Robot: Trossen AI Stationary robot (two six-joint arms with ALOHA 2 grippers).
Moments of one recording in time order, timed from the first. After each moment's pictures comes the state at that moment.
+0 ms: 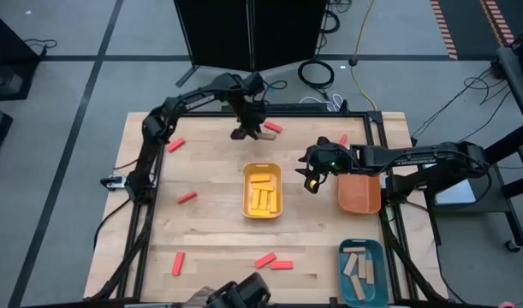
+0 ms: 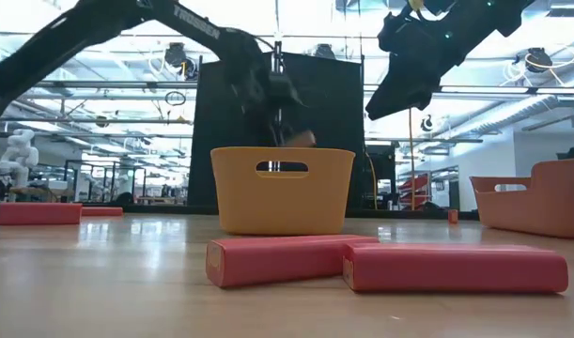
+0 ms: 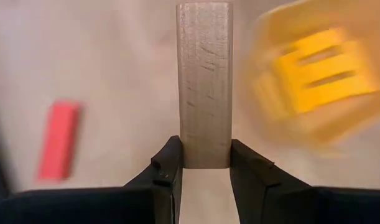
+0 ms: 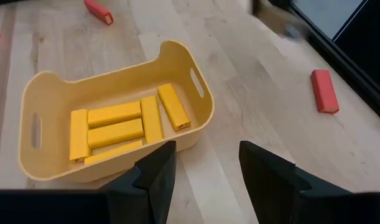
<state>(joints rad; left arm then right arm) 0.64 2.17 2.00 -1.20 0.58 0.99 -0.09 1.19 0.79 -0.27 0.18 0.21</state>
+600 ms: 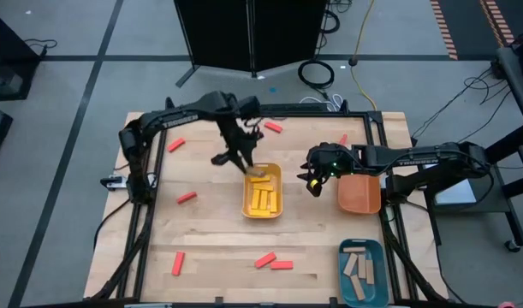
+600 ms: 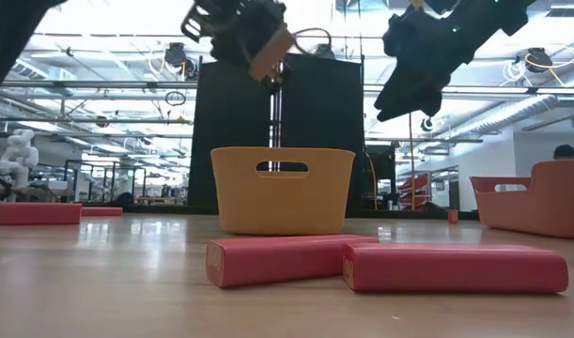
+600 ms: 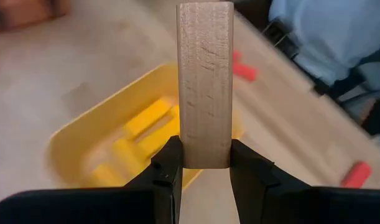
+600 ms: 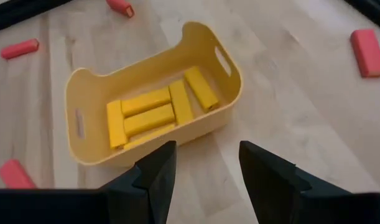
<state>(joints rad) 0.41 1.88 1.77 -1.31 0.84 1.07 -0.08 1.17 0.79 -0.33 0.07 0.36</state>
